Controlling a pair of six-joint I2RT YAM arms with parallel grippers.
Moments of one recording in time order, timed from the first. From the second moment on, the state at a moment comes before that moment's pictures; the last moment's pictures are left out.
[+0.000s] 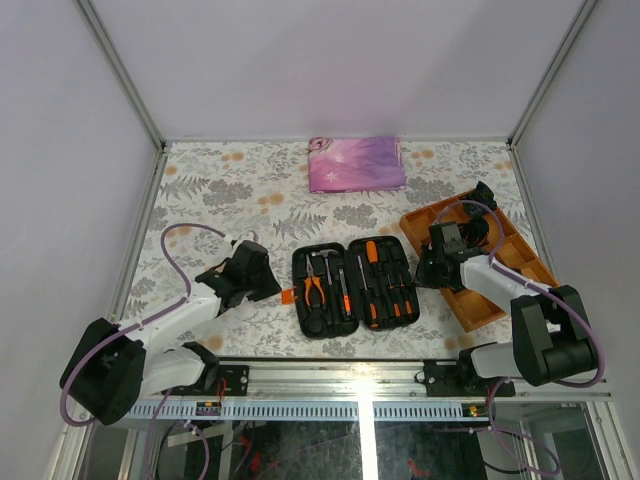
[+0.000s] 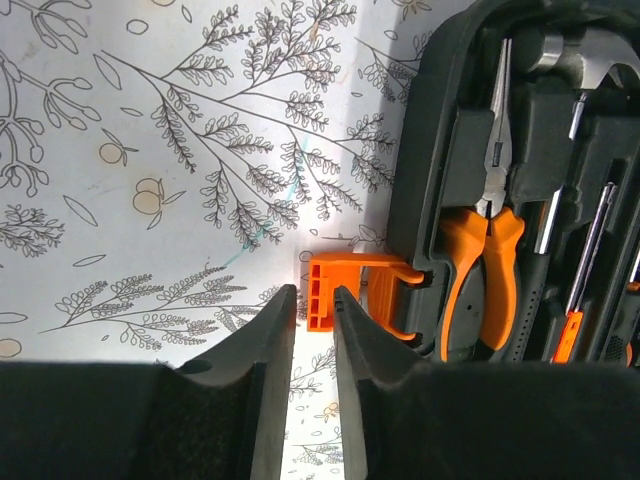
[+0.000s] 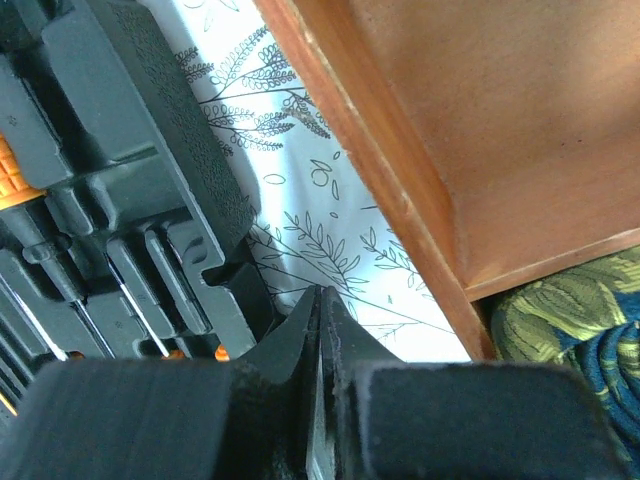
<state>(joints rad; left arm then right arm) -0.55 1.14 0.51 -0.30 -0.06 -0.84 0.26 1.36 0.61 -0.35 -0.07 0.51</state>
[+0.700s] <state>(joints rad) -0.55 1.26 0.49 -0.21 -0.02 -0.82 0.25 1.37 0.61 -0.35 -0.15 0.47</state>
